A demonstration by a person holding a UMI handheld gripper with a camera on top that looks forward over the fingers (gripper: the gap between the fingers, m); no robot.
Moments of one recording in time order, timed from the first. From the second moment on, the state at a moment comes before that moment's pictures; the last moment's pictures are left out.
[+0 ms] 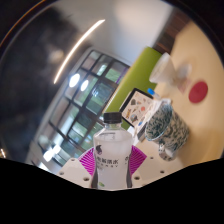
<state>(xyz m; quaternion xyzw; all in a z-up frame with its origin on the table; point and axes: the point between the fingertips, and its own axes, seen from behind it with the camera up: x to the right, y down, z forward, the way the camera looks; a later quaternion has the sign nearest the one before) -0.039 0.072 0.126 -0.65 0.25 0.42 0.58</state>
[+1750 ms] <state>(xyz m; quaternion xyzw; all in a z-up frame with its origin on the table) 0.227 0.073 0.087 -0.71 0.01 -0.01 0.70</state>
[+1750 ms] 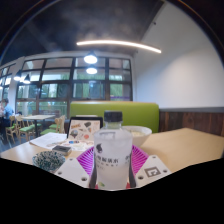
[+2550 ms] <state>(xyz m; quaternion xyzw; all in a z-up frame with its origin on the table) 0.236 0.100 0.084 -0.71 0.04 -0.02 0.70</state>
